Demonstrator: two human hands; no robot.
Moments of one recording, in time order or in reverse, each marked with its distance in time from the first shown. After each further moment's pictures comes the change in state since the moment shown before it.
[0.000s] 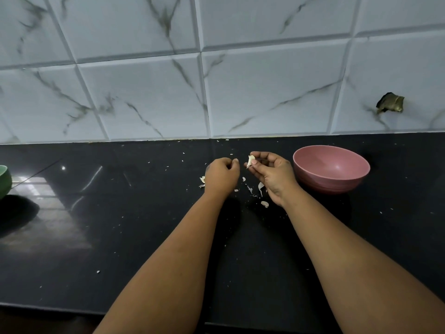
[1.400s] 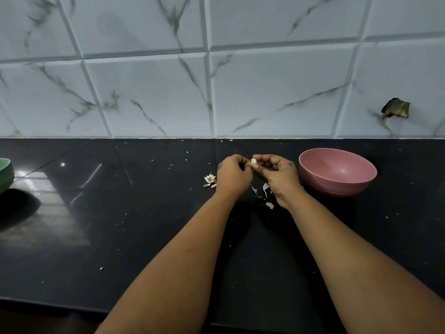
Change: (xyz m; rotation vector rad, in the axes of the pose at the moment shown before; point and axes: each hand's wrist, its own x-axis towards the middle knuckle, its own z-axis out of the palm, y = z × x) left_hand -0.009 0.013 0.003 0.001 0.015 0.111; right_hand 0.004 0.007 -0.003 -0.278 0.008 -0.112
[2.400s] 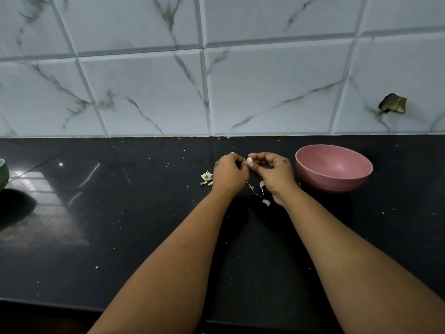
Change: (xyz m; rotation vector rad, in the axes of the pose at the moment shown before) left_hand 0.002 -0.004 0.003 0.062 -0.009 -0.007; right_hand -0.001 0.001 0.002 -0.044 0.014 -0.007
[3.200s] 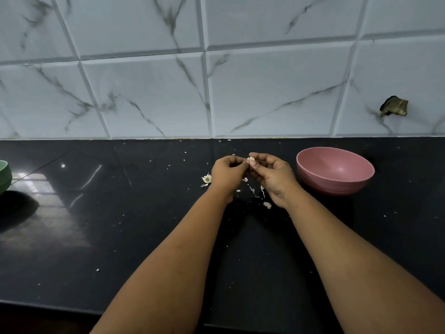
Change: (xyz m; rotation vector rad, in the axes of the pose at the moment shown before) left_hand 0.006 -0.007 0.002 -0.566 -0.098 -0.217; right_hand -0.002 -0.008 0.002 0.265 -0.090 0.148
